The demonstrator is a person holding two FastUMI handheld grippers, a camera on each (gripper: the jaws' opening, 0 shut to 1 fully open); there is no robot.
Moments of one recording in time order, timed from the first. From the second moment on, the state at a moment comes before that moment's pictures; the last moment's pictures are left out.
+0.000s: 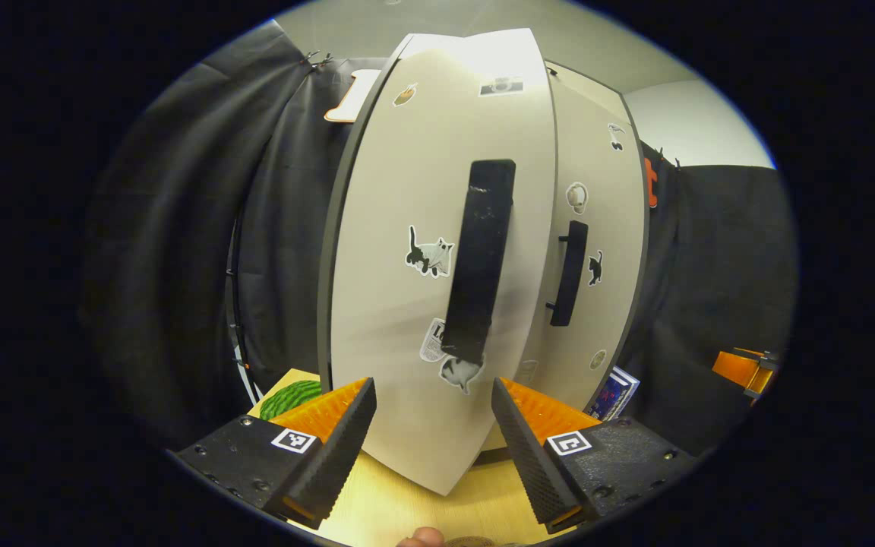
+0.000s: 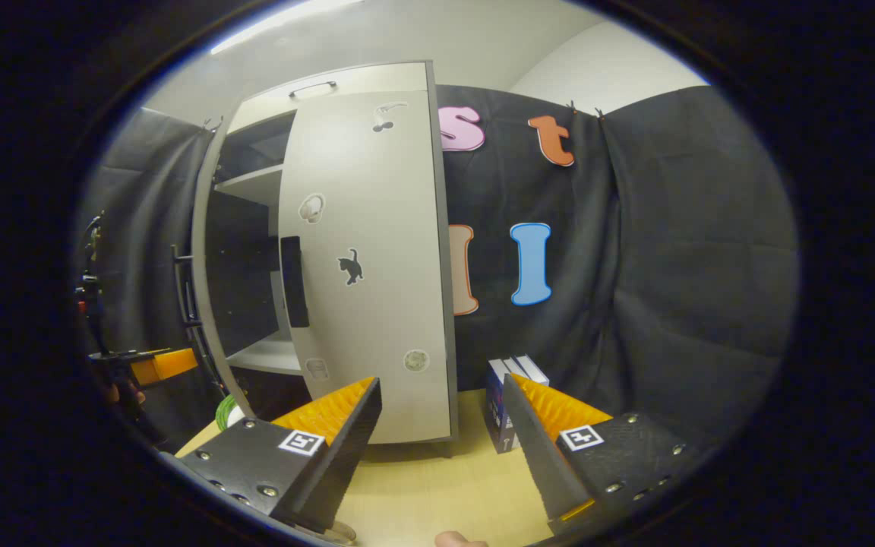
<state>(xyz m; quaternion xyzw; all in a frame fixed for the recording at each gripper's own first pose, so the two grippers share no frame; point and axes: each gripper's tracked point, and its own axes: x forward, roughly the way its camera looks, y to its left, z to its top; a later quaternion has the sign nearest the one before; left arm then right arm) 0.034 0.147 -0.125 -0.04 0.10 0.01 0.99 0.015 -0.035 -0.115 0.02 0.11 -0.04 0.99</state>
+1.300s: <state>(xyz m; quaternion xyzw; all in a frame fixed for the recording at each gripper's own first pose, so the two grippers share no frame) -0.003 0.145 0.003 0.00 -0.03 0.05 1.00 0.016 -0.006 -0.045 0.02 0.01 -0.01 1.00</state>
